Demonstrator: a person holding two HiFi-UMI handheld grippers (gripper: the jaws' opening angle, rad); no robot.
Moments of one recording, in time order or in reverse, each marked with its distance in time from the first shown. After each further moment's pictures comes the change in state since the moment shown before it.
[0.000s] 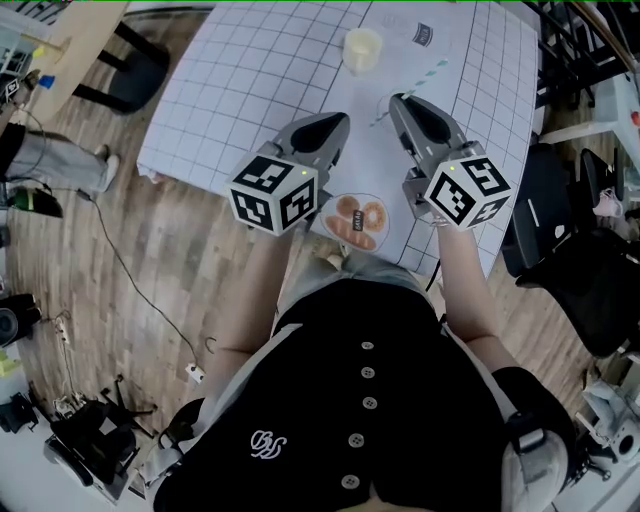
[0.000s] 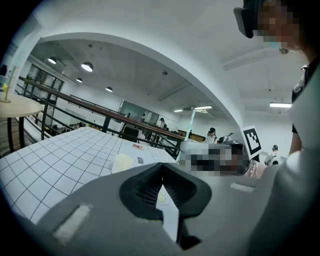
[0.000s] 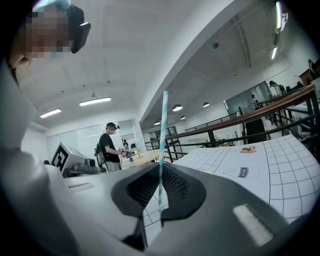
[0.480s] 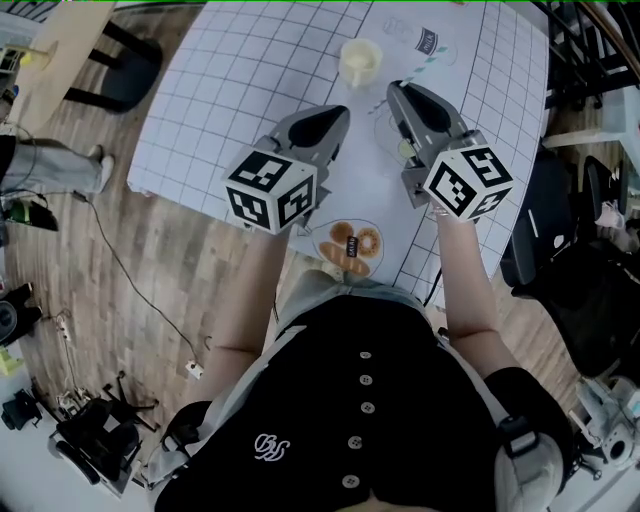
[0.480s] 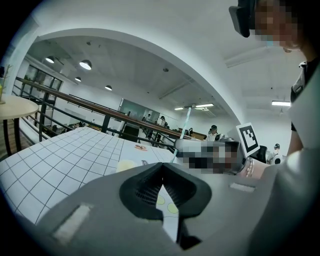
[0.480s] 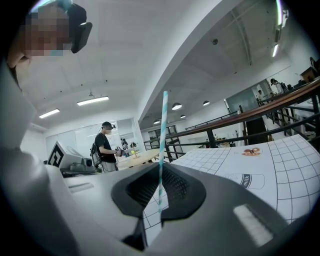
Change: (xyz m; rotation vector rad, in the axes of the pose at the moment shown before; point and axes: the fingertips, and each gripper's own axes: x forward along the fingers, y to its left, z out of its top) left arm 0.053 0.043 0.015 0.007 0.025 0.004; right arm 0.057 -0.053 0.009 0.006 0.014 0.009
